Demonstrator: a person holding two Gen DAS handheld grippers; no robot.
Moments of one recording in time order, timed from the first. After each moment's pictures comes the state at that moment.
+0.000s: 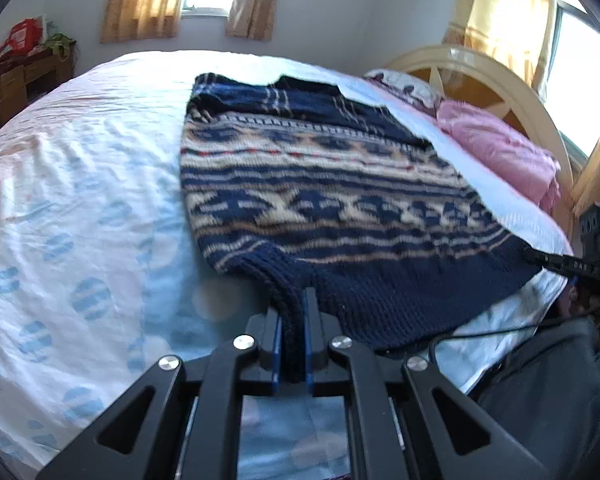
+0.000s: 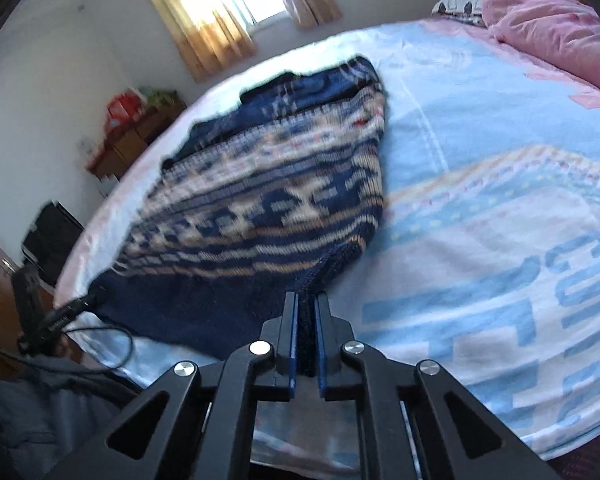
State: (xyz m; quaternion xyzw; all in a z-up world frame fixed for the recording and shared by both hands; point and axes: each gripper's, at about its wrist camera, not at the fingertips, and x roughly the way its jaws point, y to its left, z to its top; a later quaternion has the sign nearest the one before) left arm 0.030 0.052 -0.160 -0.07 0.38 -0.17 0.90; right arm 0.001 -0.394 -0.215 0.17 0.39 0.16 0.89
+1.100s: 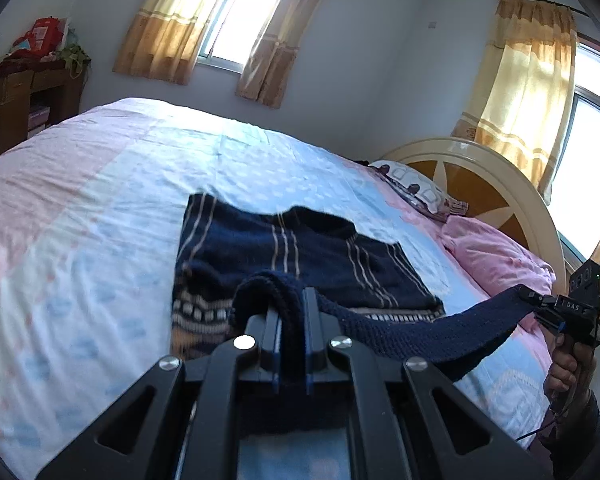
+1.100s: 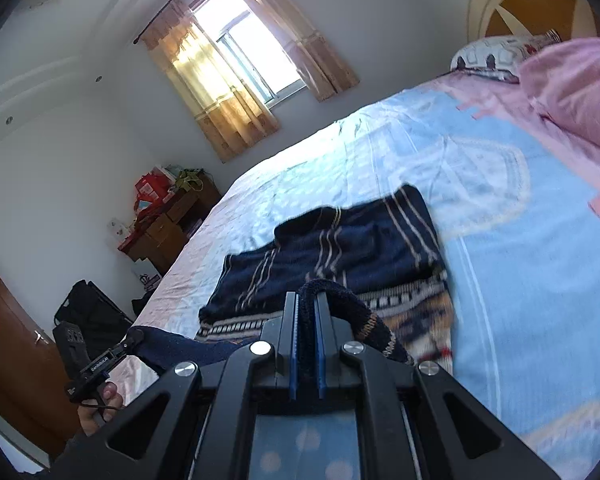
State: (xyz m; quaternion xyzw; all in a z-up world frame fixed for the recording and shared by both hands) left arm 0.200 0.073 -0.069 -0.16 0.28 -0.18 0.93; right arm 0.163 -0.396 -0.089 0.23 0.28 0.18 0.91
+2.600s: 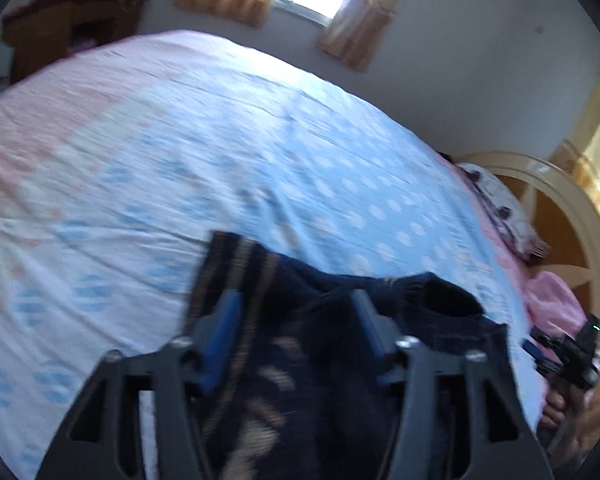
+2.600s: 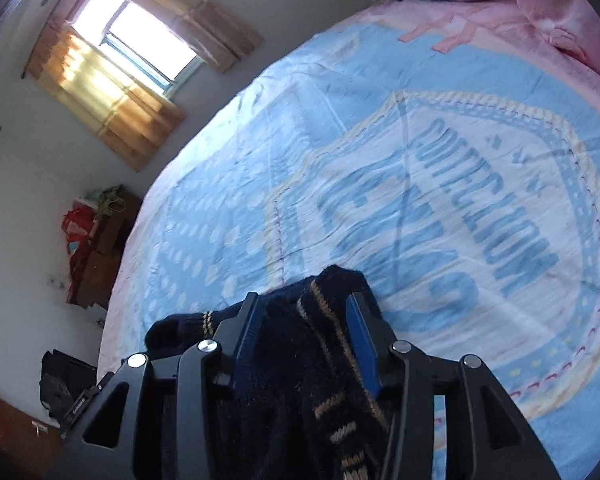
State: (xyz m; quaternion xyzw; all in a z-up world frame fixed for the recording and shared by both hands) left arm 0.417 0.086 -0.121 -0.22 0.37 -0.06 0.90; right arm 0.447 -0.440 -0.171 0.29 0.40 0.07 0.87
